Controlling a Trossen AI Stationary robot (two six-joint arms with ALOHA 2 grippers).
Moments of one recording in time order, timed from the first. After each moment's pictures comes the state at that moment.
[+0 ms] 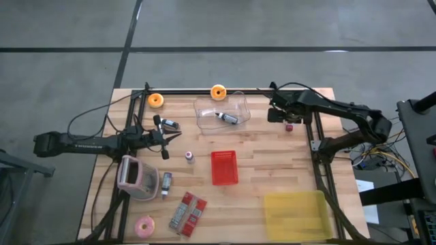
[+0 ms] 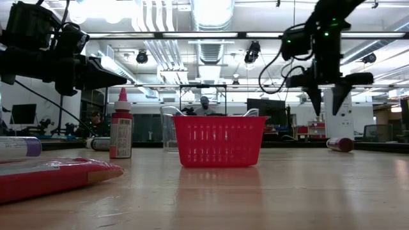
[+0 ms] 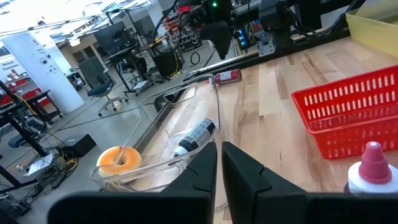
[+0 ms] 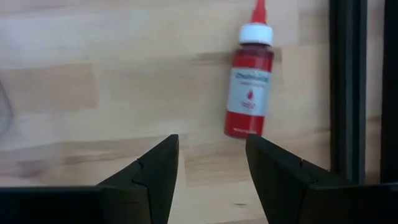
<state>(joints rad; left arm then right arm) 0.15 0.60 0.01 0.48 -0.13 0.39 -0.57 1.32 0.92 -1.06 0.22 1.11</state>
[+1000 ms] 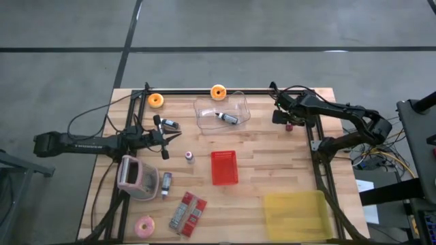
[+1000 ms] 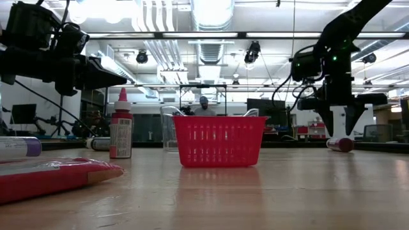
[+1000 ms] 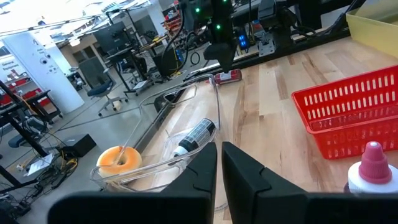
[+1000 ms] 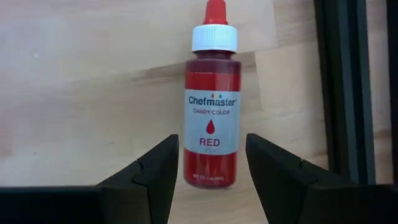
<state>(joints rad) 0.15 0.60 0.01 0.48 -0.13 0.39 -0.72 1.34 0.73 -0.86 0.23 1.04</state>
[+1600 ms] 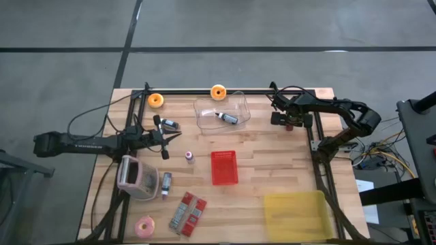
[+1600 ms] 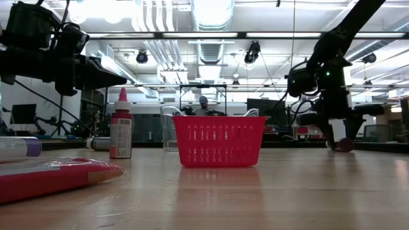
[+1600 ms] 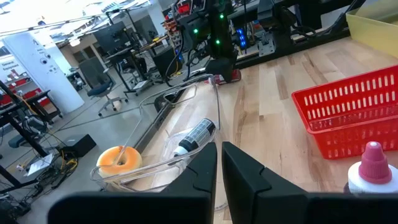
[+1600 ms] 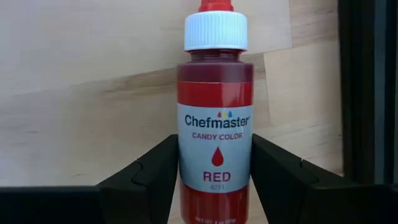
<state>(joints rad) 0.15 0.60 0.01 0.48 -0.13 0.39 -0.76 1.50 0.72 -0.79 0.23 1.01</state>
